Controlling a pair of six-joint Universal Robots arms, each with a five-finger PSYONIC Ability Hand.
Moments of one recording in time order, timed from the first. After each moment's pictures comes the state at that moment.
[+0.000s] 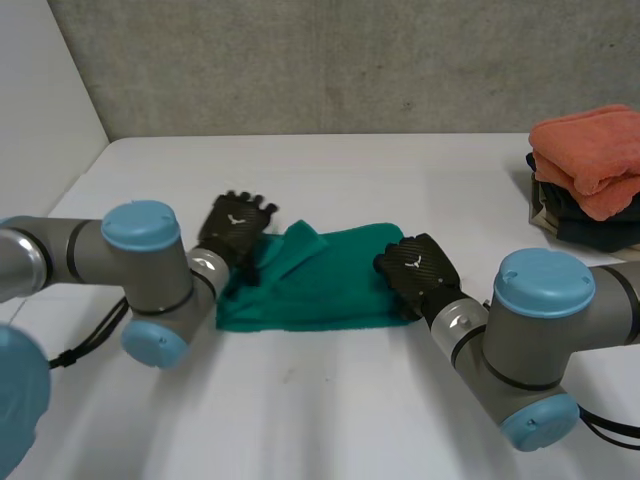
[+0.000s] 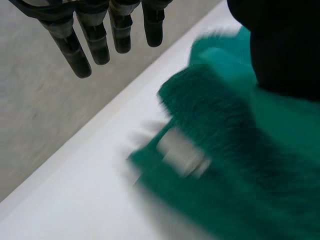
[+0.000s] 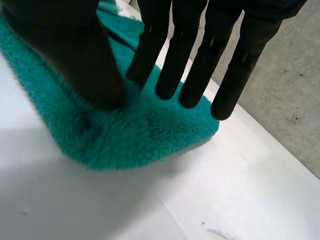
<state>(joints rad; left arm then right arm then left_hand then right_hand) 4.28 -2.41 -1.22 3.44 -1.48 3.59 2.08 -0.98 1.63 -0.42 1.43 2.70 0.19 0.21 0.21 0.20 0.05 1.08 1.09 1.08 1.08 0.90</state>
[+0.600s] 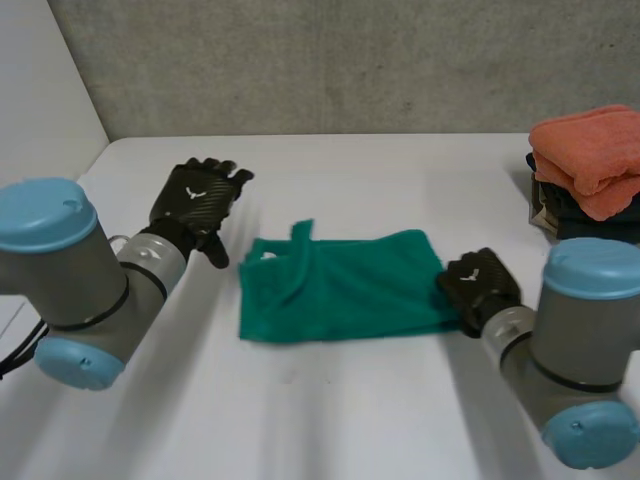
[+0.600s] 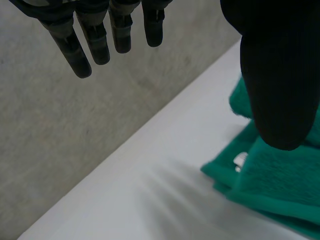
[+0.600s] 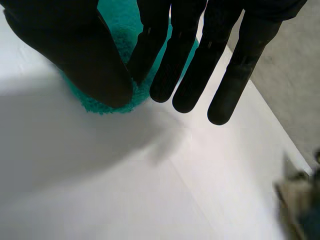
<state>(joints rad) 4.33 -2.01 -1.55 3.48 -1.45 3.52 2.00 -1.09 1.72 -0.25 1.57 2.49 0.19 0.21 0.21 0.20 0.05 1.12 1.18 1.19 1.20 0.98</state>
